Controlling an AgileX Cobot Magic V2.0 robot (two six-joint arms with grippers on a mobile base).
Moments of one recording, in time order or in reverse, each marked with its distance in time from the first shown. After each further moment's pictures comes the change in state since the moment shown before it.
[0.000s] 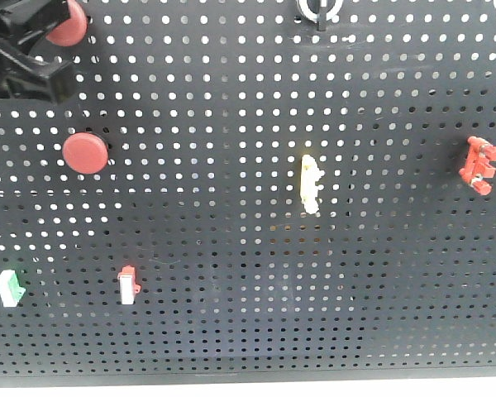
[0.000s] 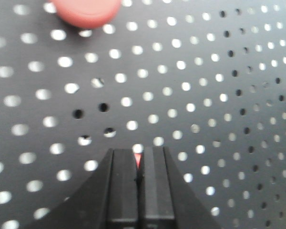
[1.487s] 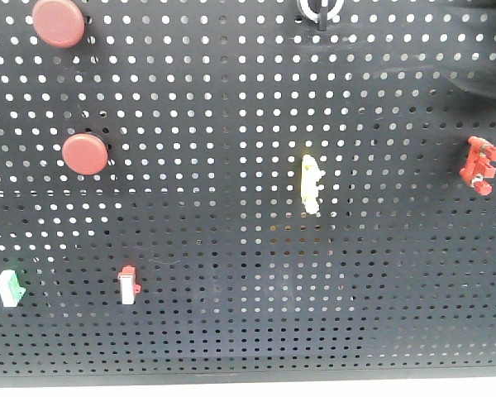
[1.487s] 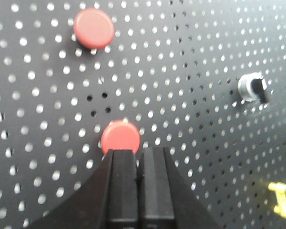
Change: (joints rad) left arm -0.038 -0.360 0.288 -0.001 0.048 0.000; right arm 0.492 0.406 -0.352 -0.599 -0.056 0.357
